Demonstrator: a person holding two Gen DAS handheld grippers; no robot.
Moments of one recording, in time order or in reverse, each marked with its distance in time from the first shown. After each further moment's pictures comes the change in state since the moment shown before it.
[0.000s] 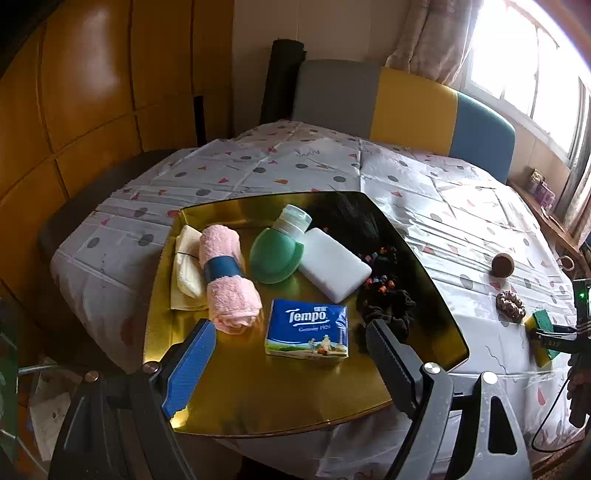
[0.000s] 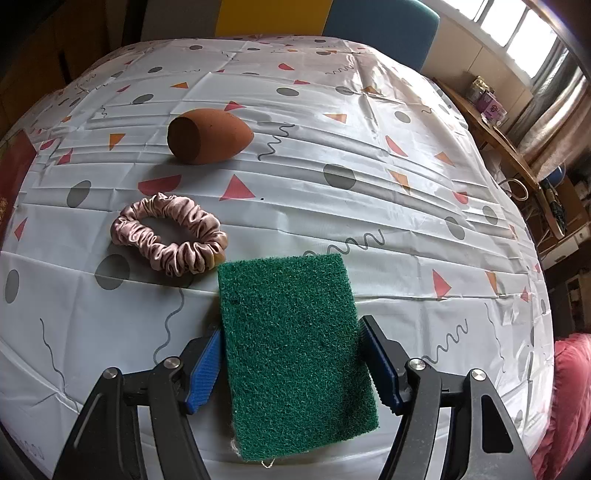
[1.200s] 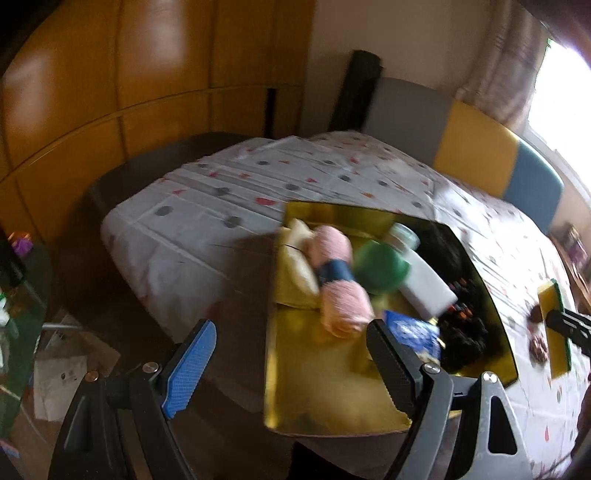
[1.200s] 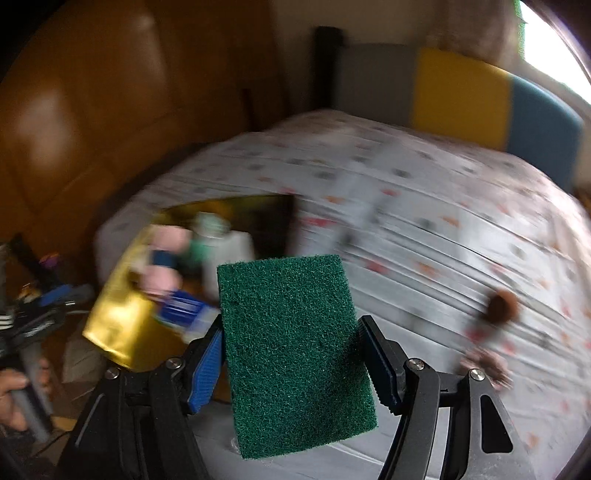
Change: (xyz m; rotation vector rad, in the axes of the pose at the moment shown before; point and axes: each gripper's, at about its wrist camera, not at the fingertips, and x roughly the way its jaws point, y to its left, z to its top) left arm -0.009 0.105 -0.009 -0.225 -0.018 0.125; right arm -0.149 0.217 0.033 -0.304 -0.300 0.591
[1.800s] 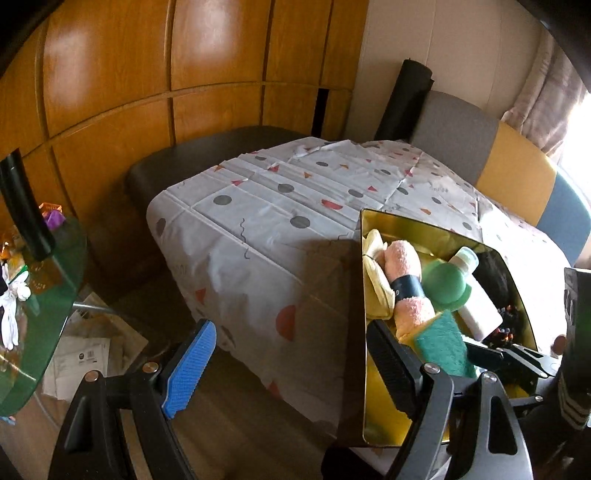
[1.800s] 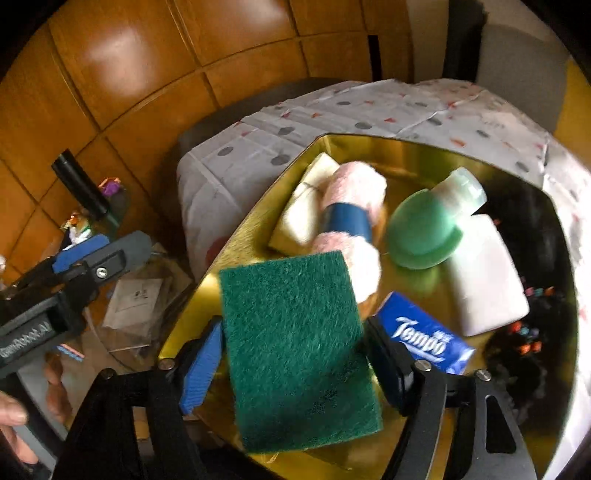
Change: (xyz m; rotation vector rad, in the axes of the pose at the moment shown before) left arm 0.005 0.054 0.002 -0.099 0.009 0.095; right arm 0.134 0.169 -0.002 -0.191 0.199 0.259
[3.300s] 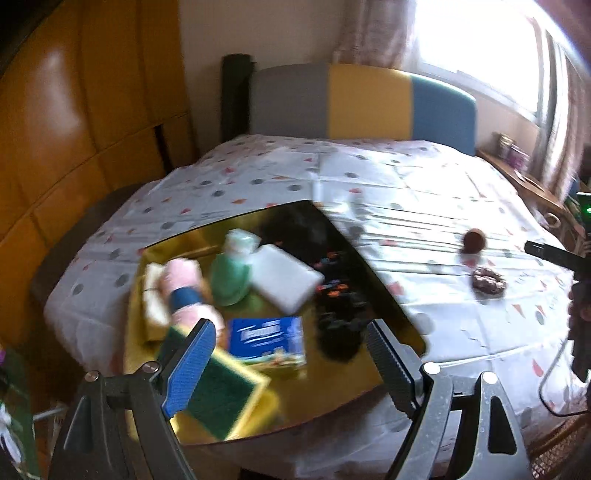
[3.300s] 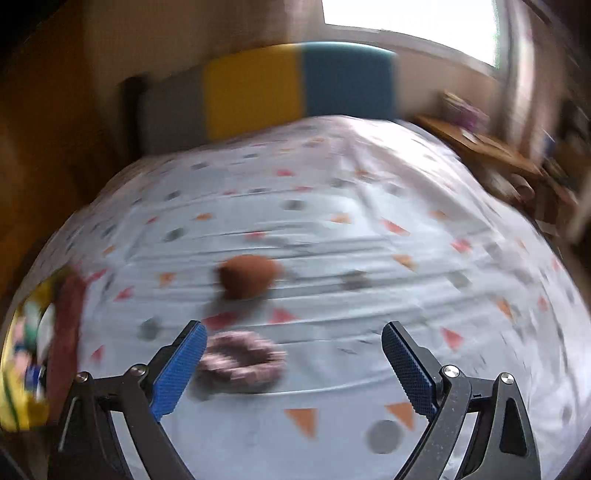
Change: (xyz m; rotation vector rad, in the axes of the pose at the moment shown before) left arm -0.047 -0.207 -0.042 0.518 -0.026 -0.287; right arm -0.268 -0.316 -0.204 0.762 -0.330 -0.741
